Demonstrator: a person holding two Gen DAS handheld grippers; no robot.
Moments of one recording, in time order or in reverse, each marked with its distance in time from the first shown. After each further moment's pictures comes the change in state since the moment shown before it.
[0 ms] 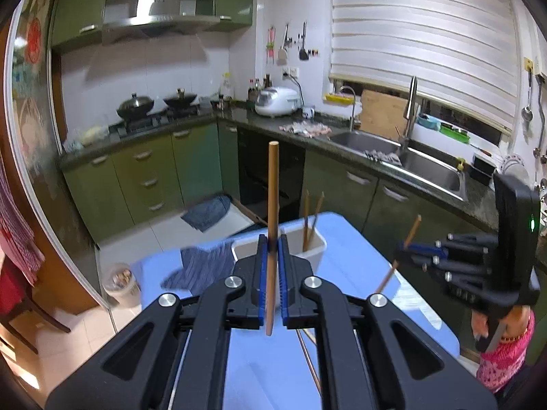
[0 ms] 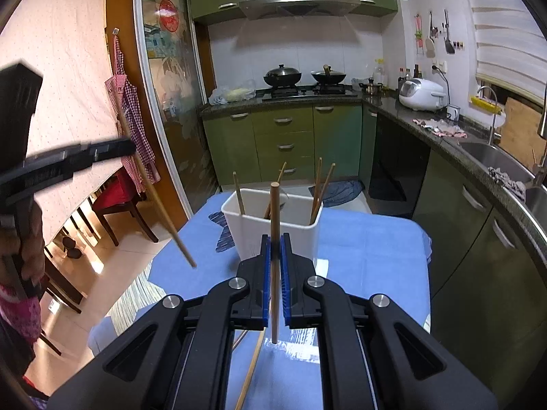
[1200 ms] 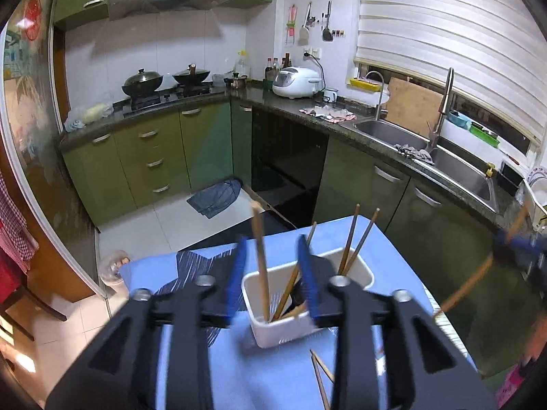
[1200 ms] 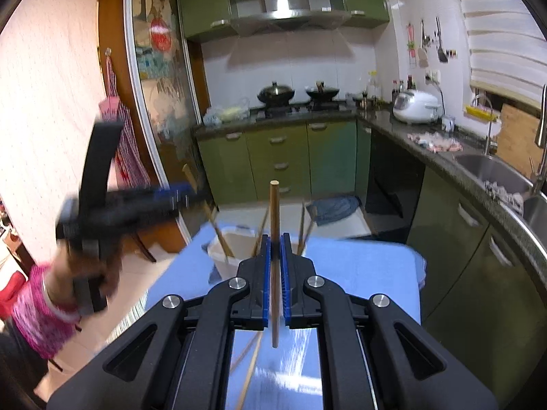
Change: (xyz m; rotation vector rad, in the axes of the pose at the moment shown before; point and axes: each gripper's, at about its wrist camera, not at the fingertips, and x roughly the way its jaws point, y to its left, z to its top) left arm 0.118 0.027 0.010 -0.066 0.086 0.037; right arm -0.006 -0.017 0.057 0.038 -0.080 -0.007
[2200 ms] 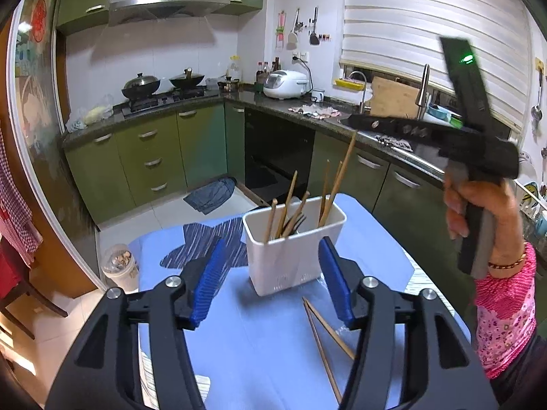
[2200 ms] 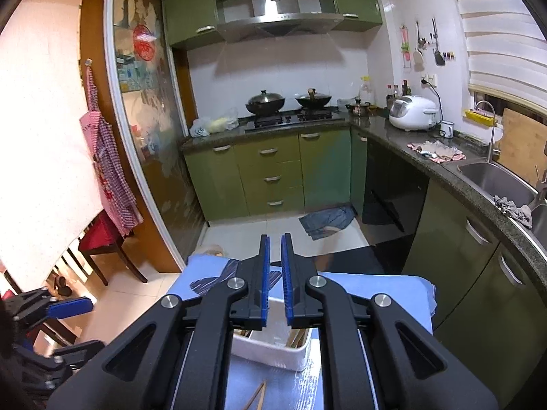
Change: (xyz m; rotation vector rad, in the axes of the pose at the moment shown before) left arm -0.084 -0.006 -0.067 0.024 -0.006 -0.033; right arm 0.093 0.004 0.057 0.025 -0.017 -0.040
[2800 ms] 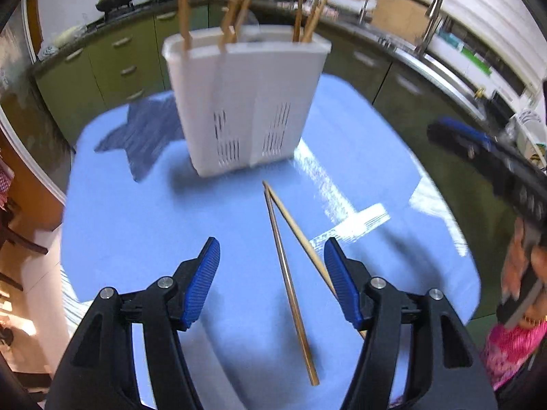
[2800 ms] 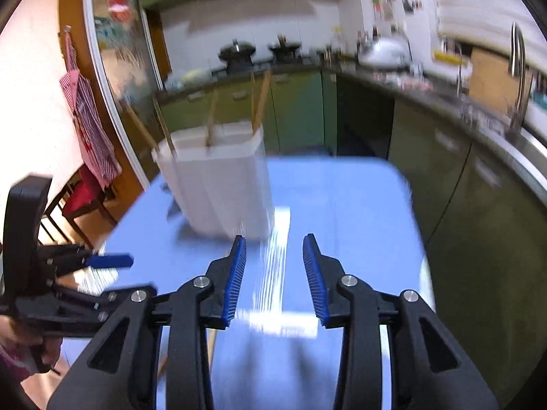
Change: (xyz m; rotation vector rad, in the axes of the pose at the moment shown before) left arm 0.115 -0.054 -0.101 -0.037 0.406 -0.043; right arm -0.048 -0.043 -0.200 0.069 0.204 -0.094
